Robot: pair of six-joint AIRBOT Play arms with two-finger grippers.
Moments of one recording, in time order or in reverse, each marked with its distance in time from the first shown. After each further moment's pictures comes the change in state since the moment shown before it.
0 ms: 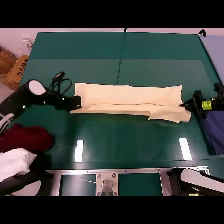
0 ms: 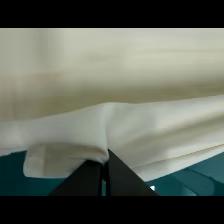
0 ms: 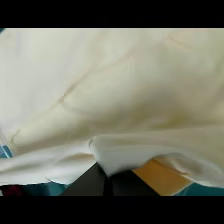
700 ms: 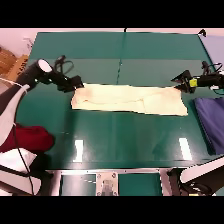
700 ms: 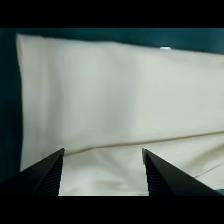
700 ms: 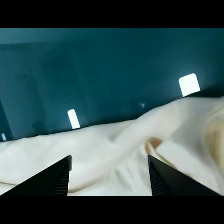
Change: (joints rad) left arm 0.100 -0.378 0.455 0.033 -0.031 -0.001; right arm 0.103 -0.502 0.546 0.077 -0.112 -0.121
